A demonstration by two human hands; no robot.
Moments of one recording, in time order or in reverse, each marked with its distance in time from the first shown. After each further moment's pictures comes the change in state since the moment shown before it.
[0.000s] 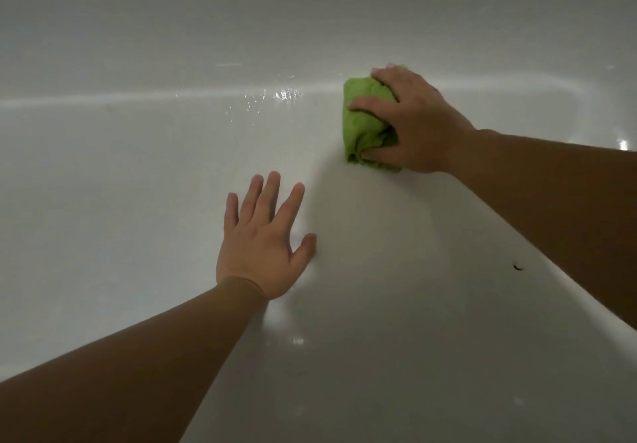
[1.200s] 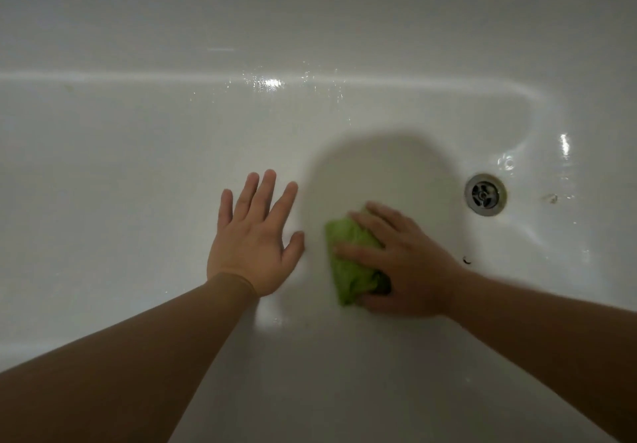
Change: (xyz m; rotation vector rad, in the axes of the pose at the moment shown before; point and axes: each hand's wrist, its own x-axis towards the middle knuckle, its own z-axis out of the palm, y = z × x) left_hand -0.006 0.049 0.009 -0.011 -0.044 0.004; right_hand -0.177 -0.060 0.035 0.146 -0.163 -0.160
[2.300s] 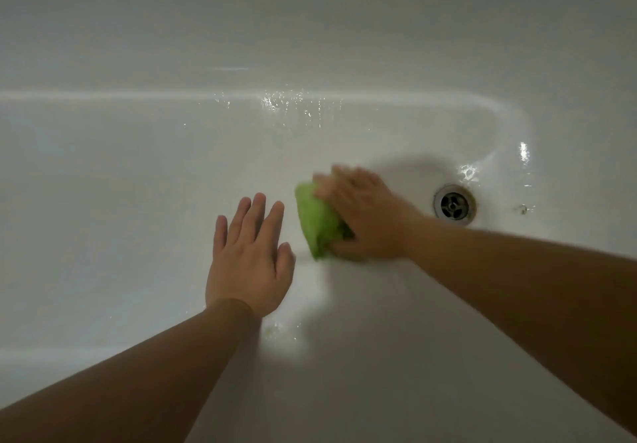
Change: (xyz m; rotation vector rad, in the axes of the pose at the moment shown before) left_hand -0.008 0.058 0.007 -0.107 0.024 -0.145; right_hand 0.050 0.057 -0.029 -0.063 -0.066 -0.014
